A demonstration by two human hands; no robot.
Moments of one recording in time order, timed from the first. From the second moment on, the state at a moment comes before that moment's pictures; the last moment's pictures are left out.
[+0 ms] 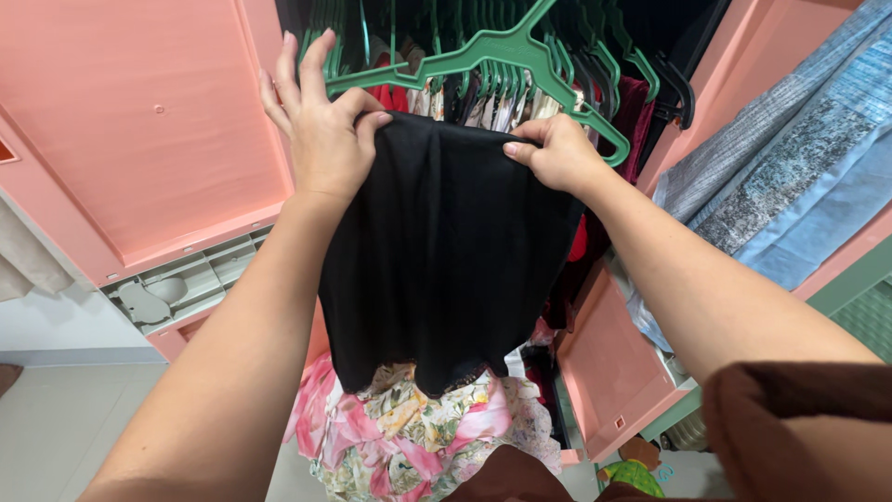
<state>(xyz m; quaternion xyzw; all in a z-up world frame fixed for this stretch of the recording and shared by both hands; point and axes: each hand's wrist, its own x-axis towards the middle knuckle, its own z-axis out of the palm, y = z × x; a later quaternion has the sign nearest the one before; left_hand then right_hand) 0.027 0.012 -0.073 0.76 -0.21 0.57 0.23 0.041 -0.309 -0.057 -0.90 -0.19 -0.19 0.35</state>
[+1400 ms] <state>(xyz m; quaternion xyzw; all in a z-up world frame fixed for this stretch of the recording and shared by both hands) -0.016 -0.004 -0.069 0.83 -0.13 0.44 0.33 -0.009 -0.246 -0.102 -0.85 -0.24 -0.33 0.34</state>
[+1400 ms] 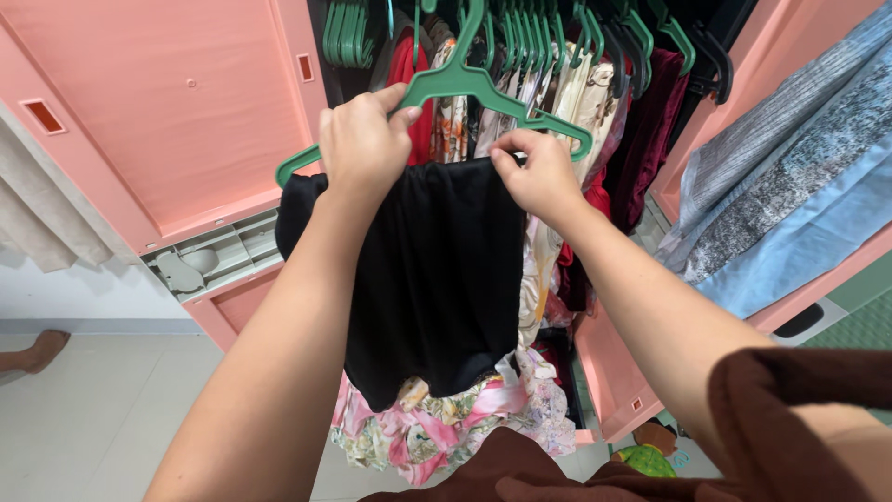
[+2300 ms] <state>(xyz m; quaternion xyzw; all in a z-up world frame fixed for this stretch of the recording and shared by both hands) -0.041 0.025 -0.079 0.86 -0.21 0.30 0.35 0.001 -0.268 -0.132 -0.80 -0.21 -0.34 0.45</state>
